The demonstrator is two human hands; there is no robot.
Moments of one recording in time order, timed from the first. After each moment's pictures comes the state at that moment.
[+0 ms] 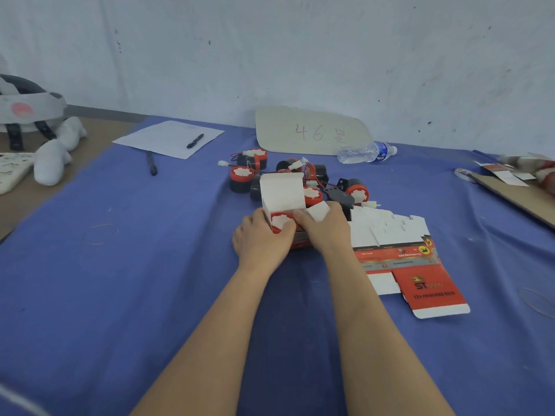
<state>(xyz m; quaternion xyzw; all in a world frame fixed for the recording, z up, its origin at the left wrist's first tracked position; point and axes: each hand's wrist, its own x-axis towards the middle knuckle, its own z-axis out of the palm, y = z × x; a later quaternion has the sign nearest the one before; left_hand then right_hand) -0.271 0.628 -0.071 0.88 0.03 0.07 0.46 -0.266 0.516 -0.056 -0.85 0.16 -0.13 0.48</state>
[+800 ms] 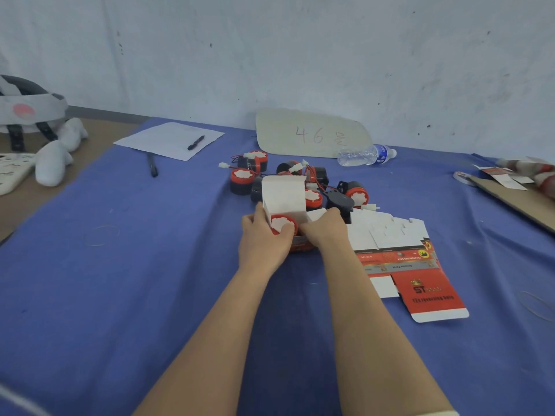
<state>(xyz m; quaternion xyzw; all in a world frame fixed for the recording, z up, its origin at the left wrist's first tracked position) -0.269 0.630 -0.072 0.84 0.01 0.06 0.54 -0.250 0.515 -0.053 -0.87 0.22 -0.06 0.43</state>
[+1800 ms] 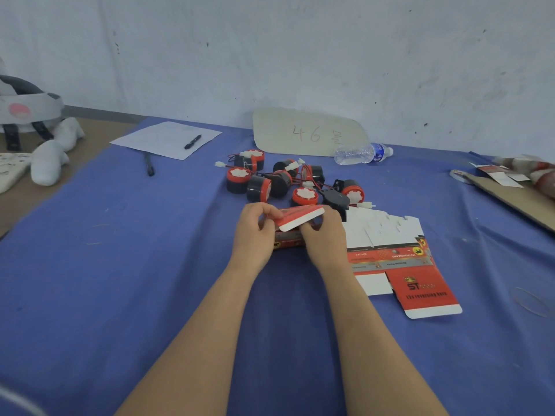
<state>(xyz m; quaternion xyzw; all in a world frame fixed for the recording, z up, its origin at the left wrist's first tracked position) -0.267 0.634 -0.077 0.76 -0.08 0.12 0.63 -0.278 0.513 -0.070 -0.85 0.08 -0.21 0.48</state>
